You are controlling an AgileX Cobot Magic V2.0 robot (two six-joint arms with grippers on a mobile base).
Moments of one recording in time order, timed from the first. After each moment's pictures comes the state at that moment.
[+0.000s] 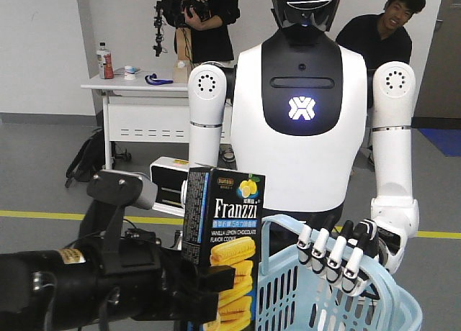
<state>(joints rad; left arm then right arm) -0.62 1.32 -1.00 -0.82 0.35 0.51 0.71 0.53 -1.03 -0.34 0.96 0.07</state>
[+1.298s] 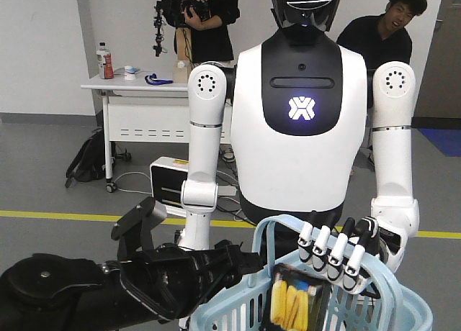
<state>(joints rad) -0.62 1.50 -1.00 -1.39 0.20 0.59 0.71 0.53 -1.03 -0.34 0.96 0.07</state>
